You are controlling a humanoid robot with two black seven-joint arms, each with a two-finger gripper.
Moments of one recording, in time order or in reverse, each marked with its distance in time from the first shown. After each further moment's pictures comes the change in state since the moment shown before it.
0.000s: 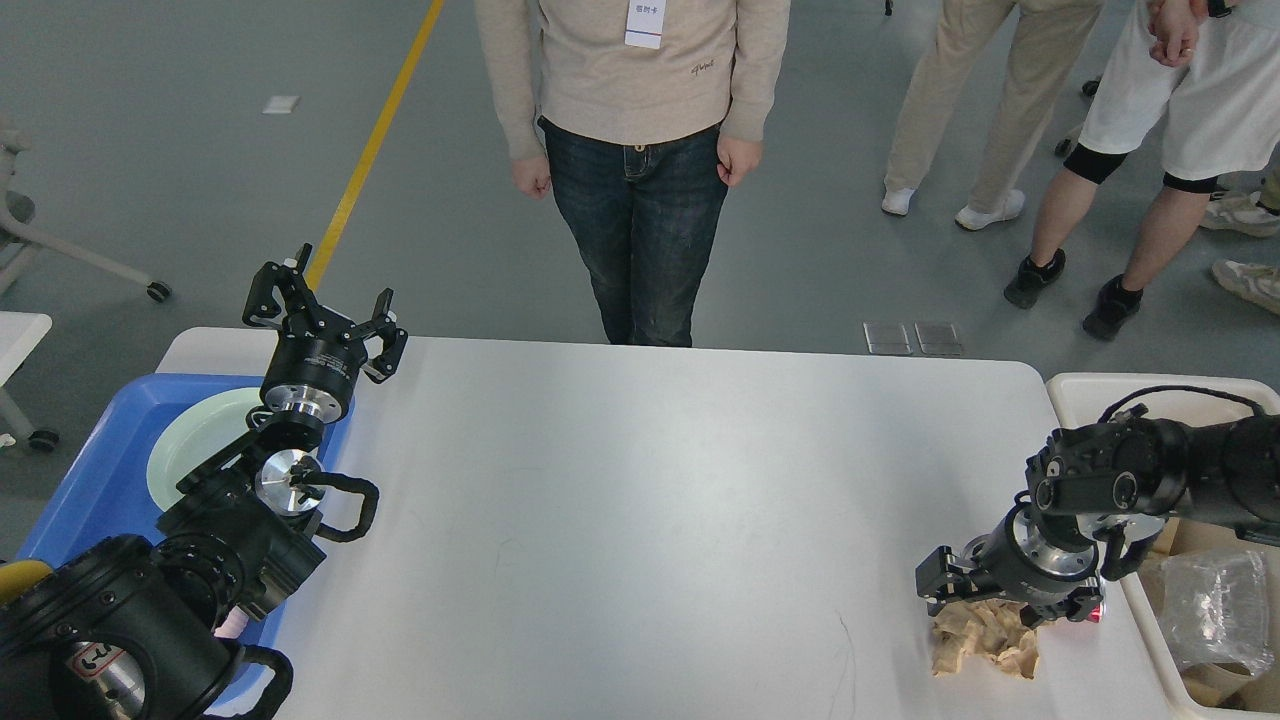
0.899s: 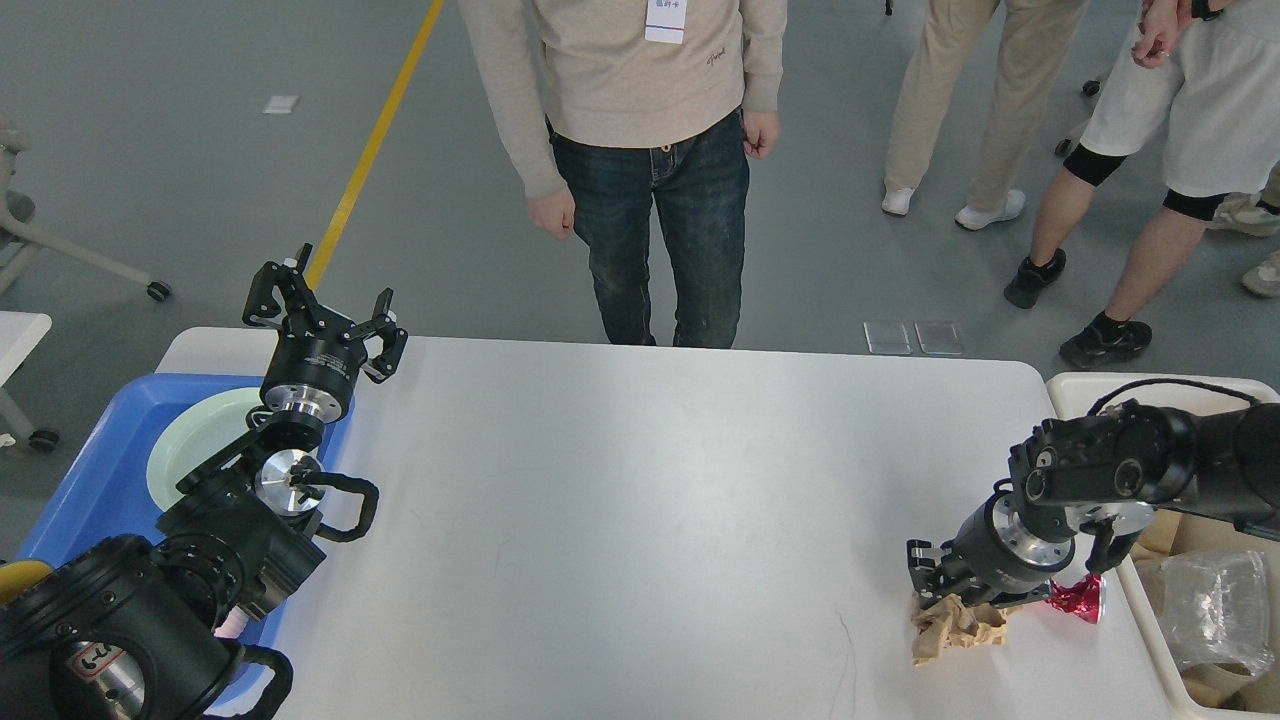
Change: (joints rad) left arm 0.000 0.000 0.000 0.000 0.000 0.000 0.000; right arm 0.086 -0.053 0.072 0.117 0.001 -0.017 0.012
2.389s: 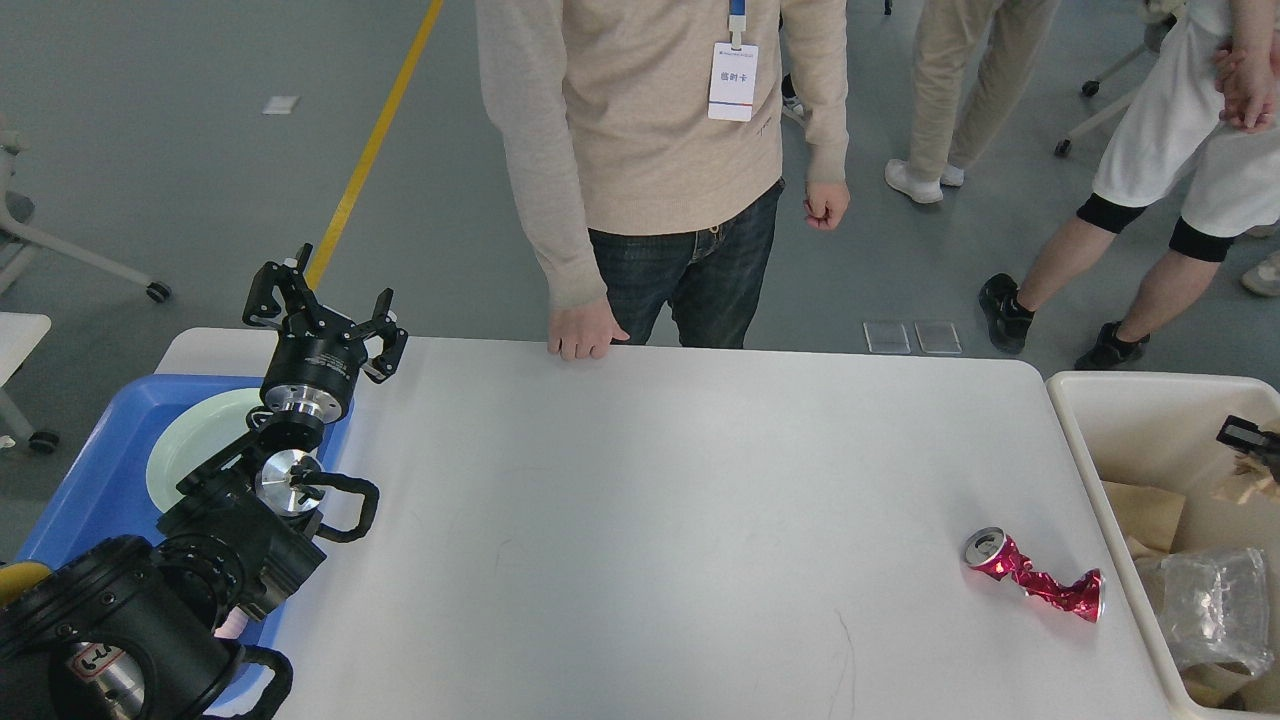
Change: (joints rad) left arm 0.000 0.000 0.000 0.000 0.000 0.000 0.000; right arm -0.399 -0.209 0.059 -0.710 0.009 -0.355 -0.004
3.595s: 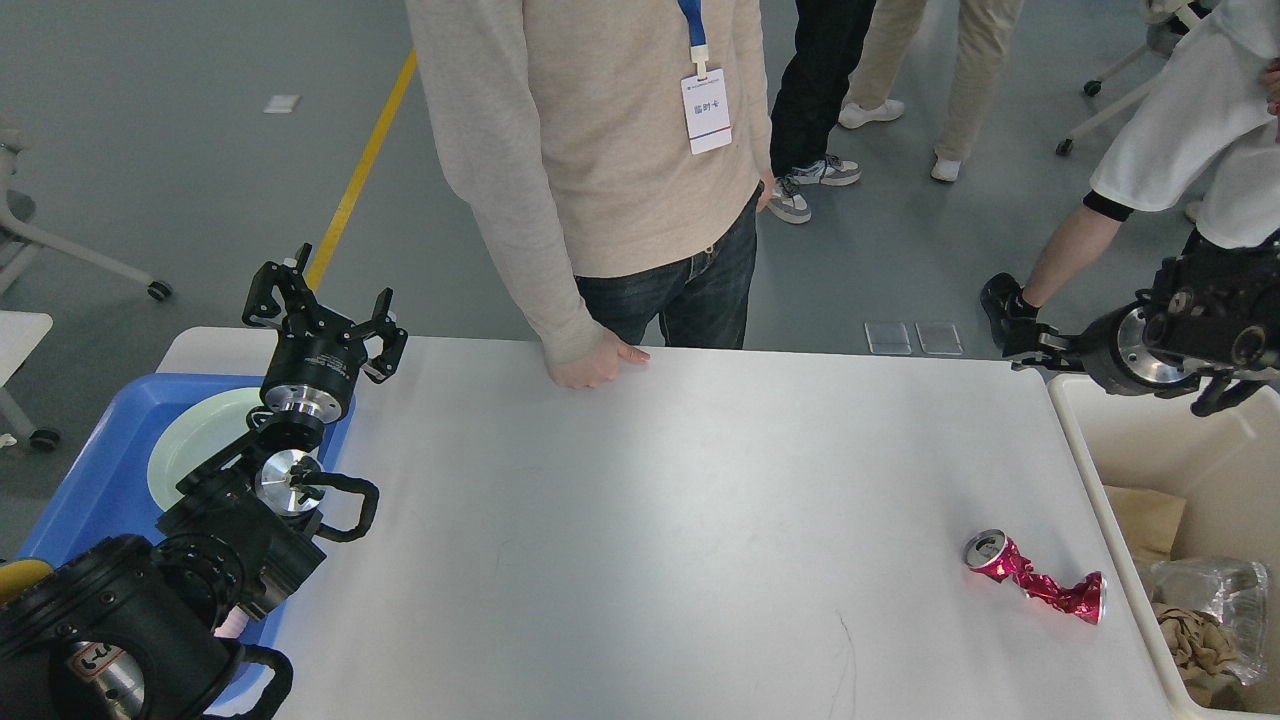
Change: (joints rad) left arm 0.000 0.000 -0.001 0.000 0.000 -0.001 0.000; right arm 0.688 0.118 -0.190 0.527 0.000 0.303 0.001
